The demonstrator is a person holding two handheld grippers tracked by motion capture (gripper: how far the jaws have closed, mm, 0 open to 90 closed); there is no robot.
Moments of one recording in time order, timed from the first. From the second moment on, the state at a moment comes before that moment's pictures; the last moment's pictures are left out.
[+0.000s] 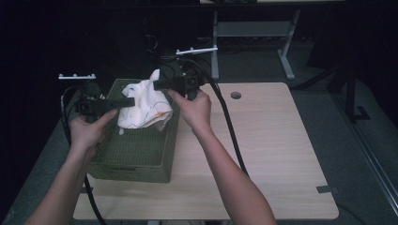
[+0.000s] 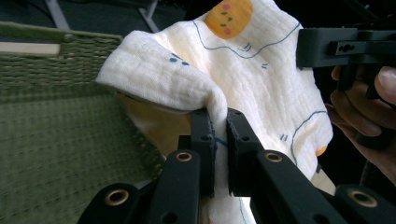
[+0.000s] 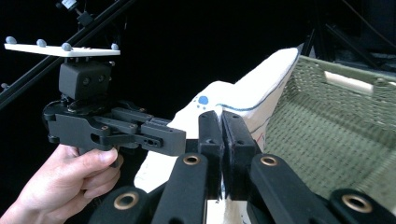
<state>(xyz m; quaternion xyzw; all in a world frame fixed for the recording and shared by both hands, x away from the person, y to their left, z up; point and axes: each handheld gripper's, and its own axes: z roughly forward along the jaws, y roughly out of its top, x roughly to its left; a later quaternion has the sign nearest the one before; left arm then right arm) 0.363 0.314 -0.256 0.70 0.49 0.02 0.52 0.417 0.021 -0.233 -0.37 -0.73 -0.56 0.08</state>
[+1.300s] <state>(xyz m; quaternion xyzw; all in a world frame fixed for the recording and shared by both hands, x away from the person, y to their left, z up) 0.379 0.383 -0.321 0.72 0.54 0.03 0.44 0.448 0.112 -0.334 -0.39 -0.75 -0.51 0.15</state>
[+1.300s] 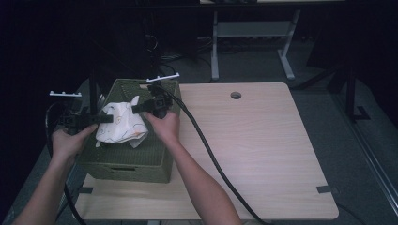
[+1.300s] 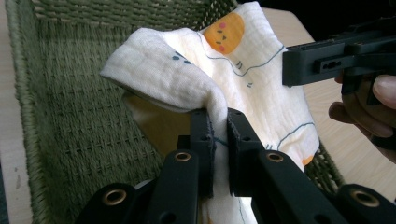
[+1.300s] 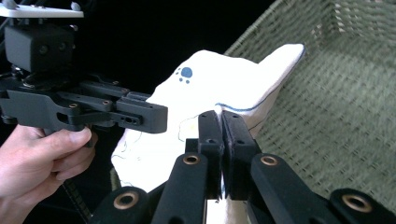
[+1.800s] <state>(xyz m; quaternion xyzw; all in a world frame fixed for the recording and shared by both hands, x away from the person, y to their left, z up) 0.400 0.352 -0.346 0.76 0.53 0.04 0.37 0.452 0.098 -0.365 -0.42 -0.76 -0.48 0.13</state>
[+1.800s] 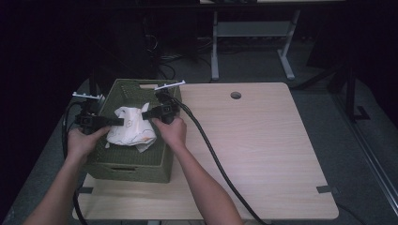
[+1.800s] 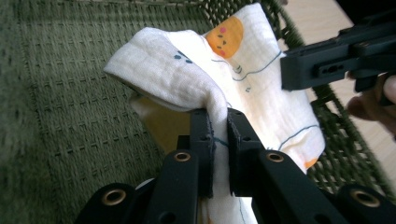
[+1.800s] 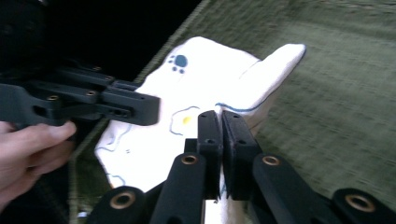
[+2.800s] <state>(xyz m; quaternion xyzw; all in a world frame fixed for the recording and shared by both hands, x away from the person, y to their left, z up) 0.396 0.329 -0.348 0.76 0.54 0.05 0.36 0.444 0.045 -0.347 -0.42 -0.76 -0.49 0.10</state>
